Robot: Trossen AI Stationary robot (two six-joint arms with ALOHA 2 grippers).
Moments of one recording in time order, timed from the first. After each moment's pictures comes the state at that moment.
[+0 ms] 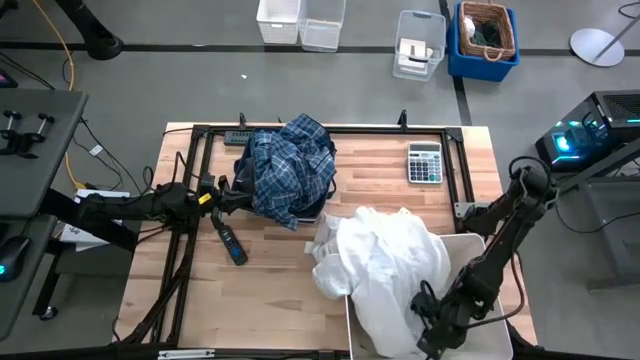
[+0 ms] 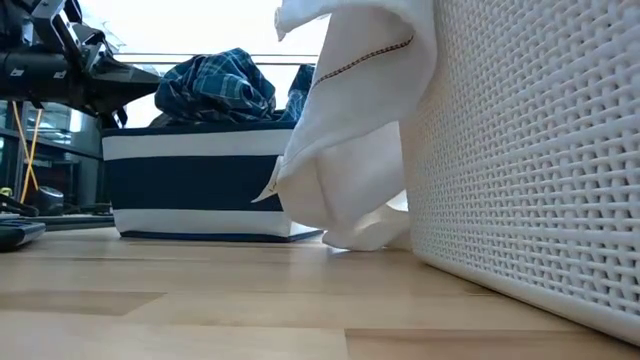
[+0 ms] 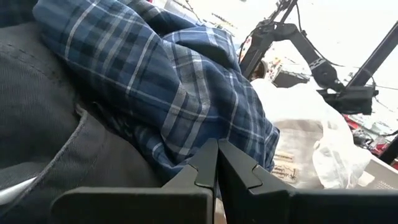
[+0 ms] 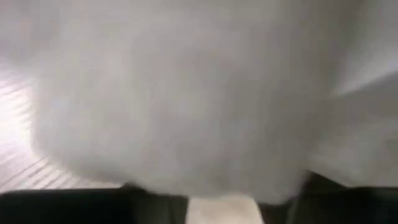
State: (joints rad) left arm -0.02 0.02 0.01 0.05 -0.19 -0.49; right arm 0.97 1.53 1.10 -0.56 -0.20 1.74
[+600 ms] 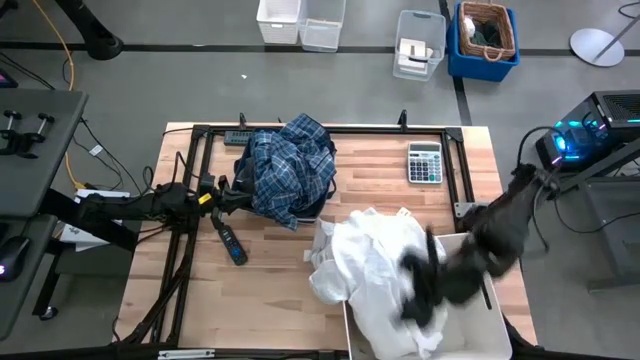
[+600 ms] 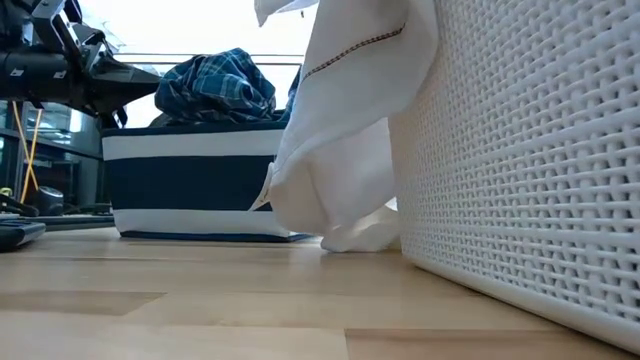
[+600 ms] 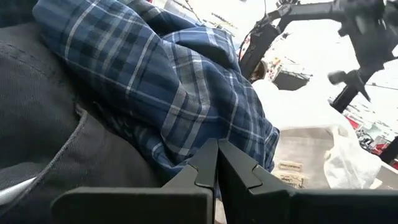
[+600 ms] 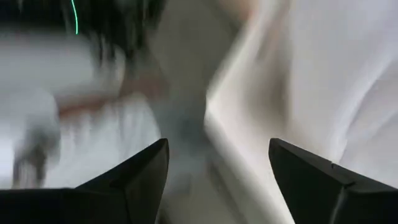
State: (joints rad) left arm -0.02 0.02 0.01 0.05 -0.19 -0.49; right arm 0.73 1.52 1.76 -0.94 0.06 1.56
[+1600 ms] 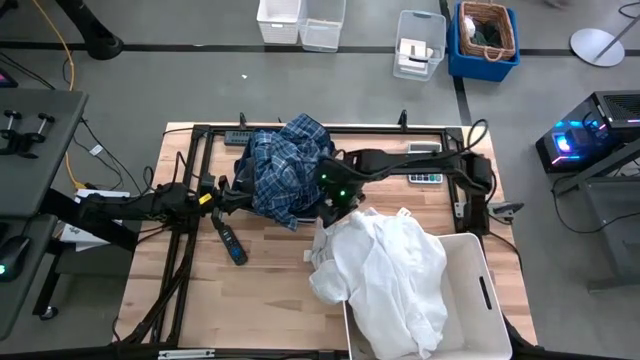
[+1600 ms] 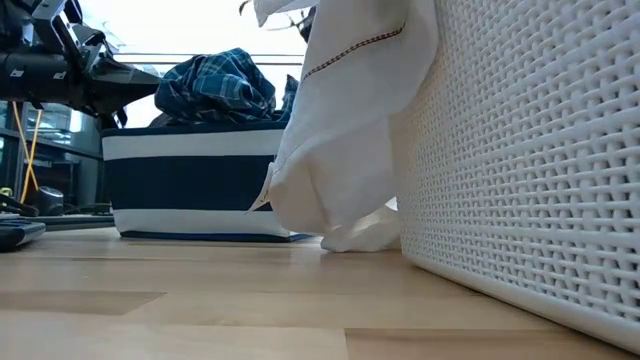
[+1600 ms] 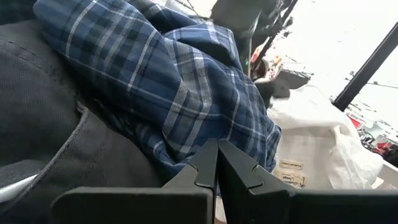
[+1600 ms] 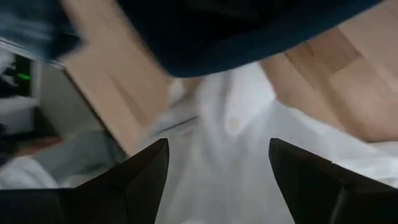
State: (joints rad) left arm -0.02 0.02 0.01 0.04 -0.19 -0.49; right arm -0.14 1.94 1.61 -0.89 -0.53 0.72
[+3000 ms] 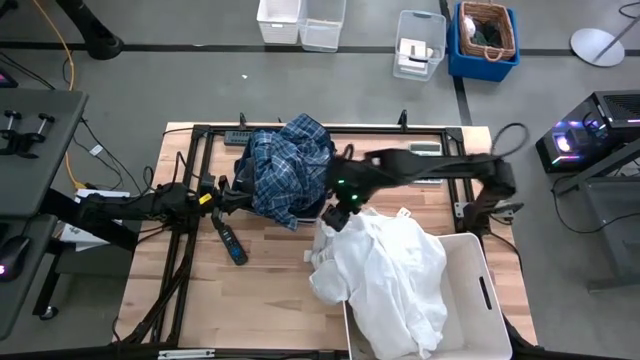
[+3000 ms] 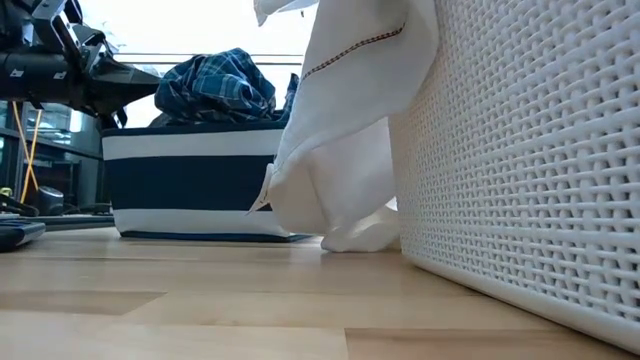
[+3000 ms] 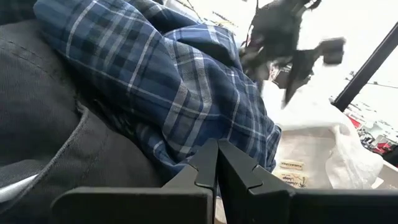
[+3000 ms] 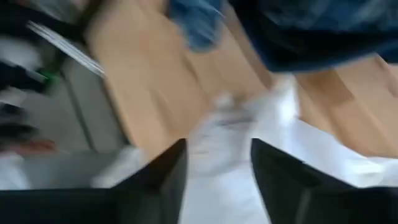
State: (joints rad) left arm -0.02 0.02 0.01 0.04 -0.19 -0.49; right arm -0.01 1.77 1.74 -0.97 -0.29 0.69
